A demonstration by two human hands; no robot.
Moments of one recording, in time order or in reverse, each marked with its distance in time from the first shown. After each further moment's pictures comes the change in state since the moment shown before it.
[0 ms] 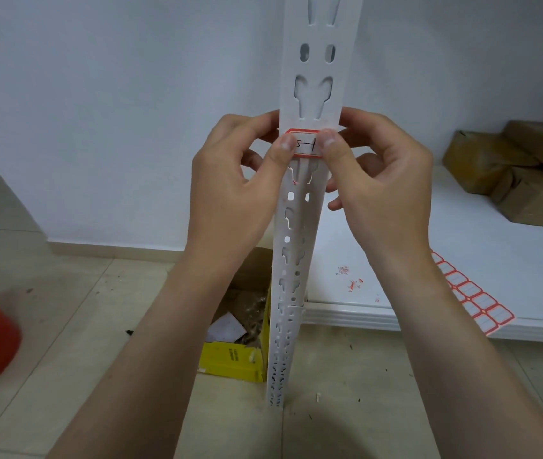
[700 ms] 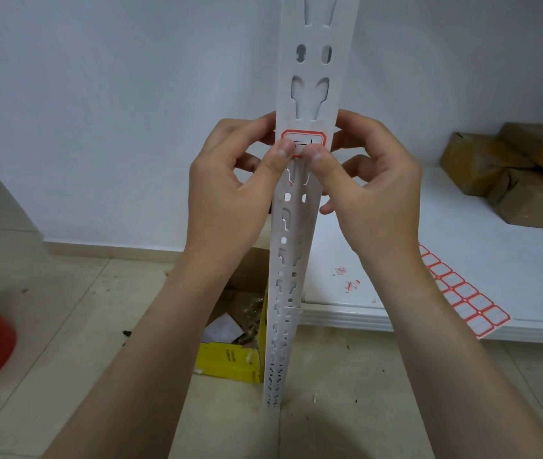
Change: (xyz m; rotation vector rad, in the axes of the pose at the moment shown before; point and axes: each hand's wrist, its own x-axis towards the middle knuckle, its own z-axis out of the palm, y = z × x) left_hand -0.001 -0.011 0.003 -0.070 0.012 0.052; right_hand -0.002 0.011 0.002 0.044 -0.045 -0.013
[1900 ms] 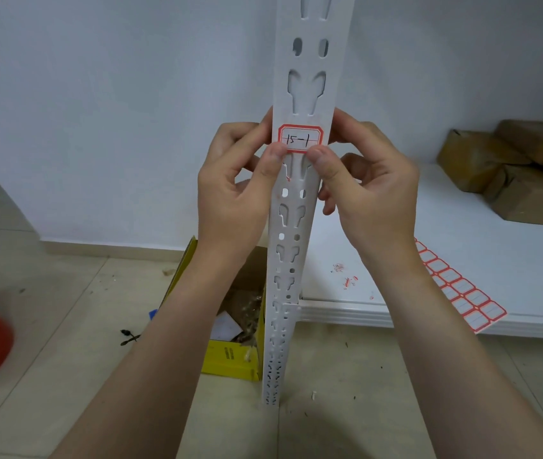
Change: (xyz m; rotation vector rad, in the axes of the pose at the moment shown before) left_hand -0.007 -0.015 0.015 -0.193 0.018 0.012; right_hand 0.000 0.016 -0.003 0.110 -0.042 -0.048
